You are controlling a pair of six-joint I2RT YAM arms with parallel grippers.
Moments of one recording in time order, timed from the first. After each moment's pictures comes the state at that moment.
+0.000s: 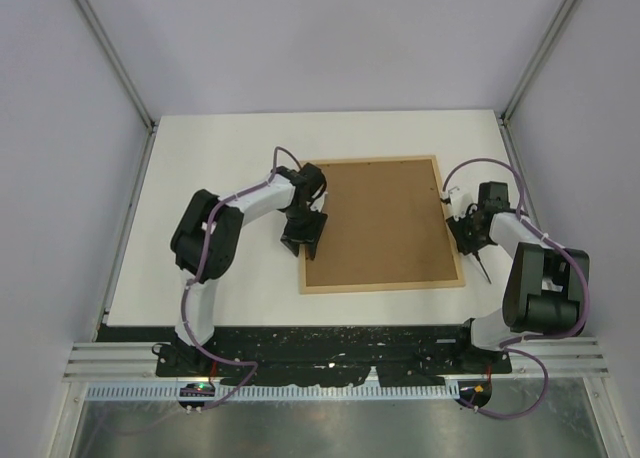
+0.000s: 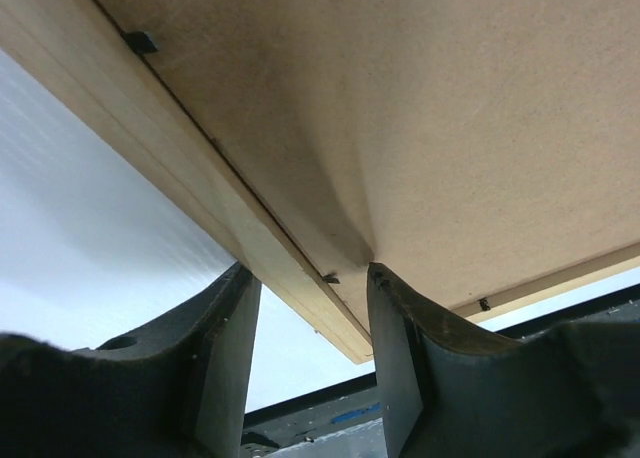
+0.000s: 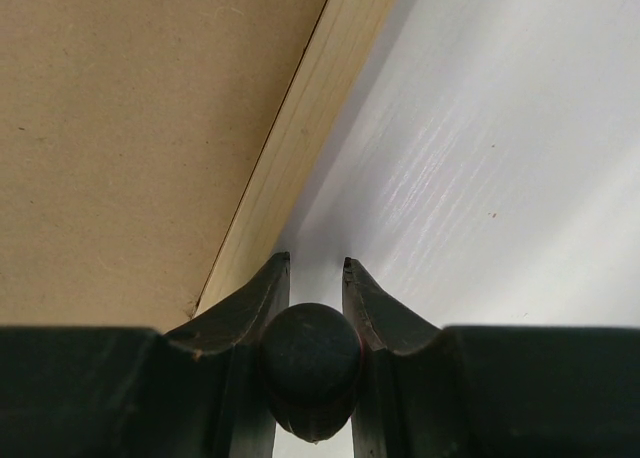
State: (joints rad) left arm -0.61 2.06 1.50 -0.93 0.21 -0.29; right arm -0.18 1.48 0.77 -0.44 -0.15 -0.65
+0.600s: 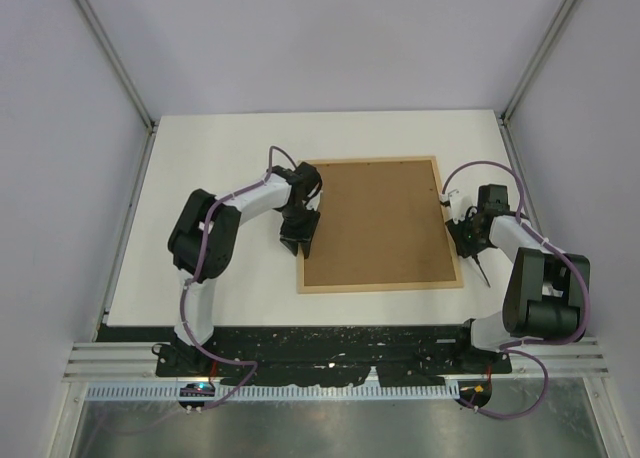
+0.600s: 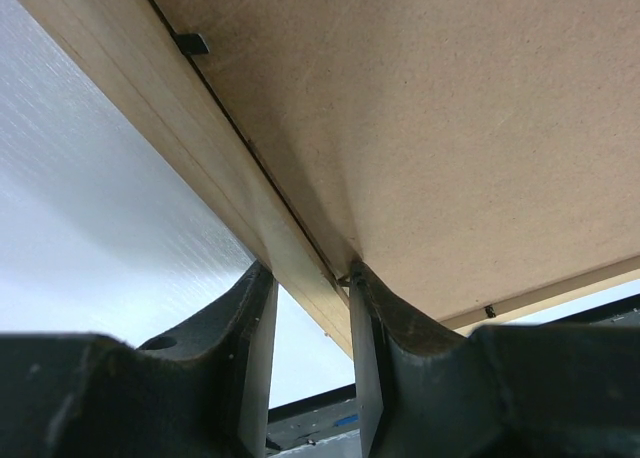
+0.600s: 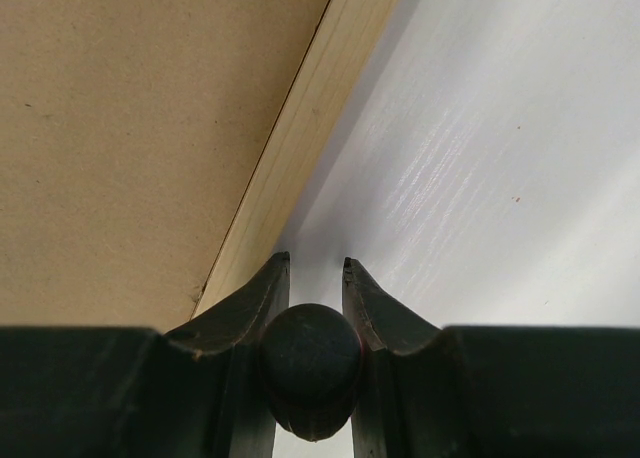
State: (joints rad) left arm -0.59 2.05 1.48 -0.92 0.20 -0.29; right arm -0.17 1.45 0.74 -0.46 -0.16 -0.64
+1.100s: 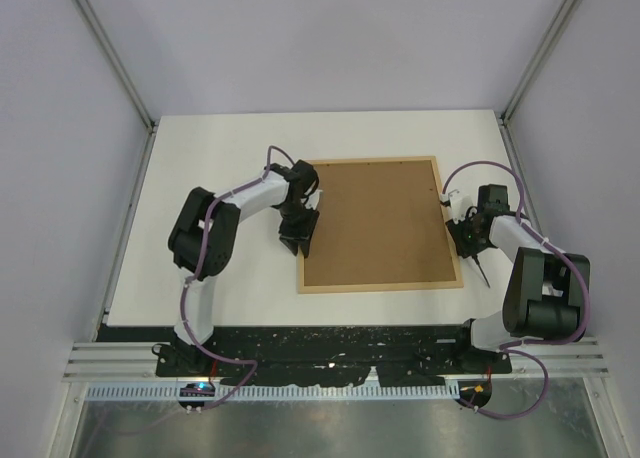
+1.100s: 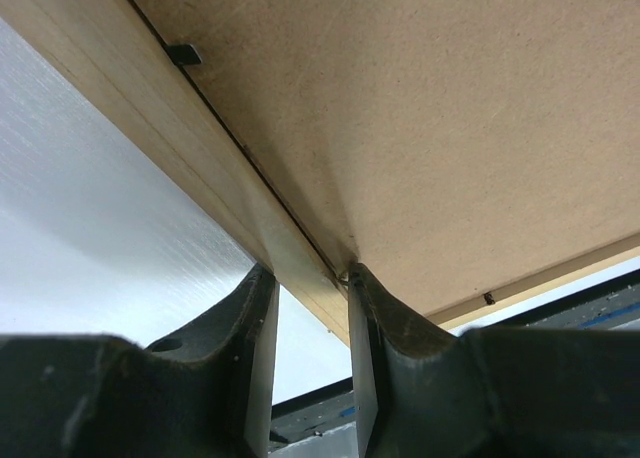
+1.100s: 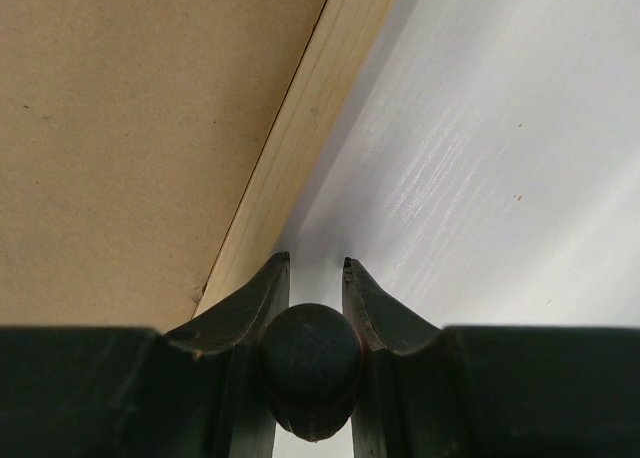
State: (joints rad) left arm -0.57 2.06 1.49 -0.93 0.25 -0.25; right arm -0.17 1.45 0.74 -0.46 -0.16 -0.63
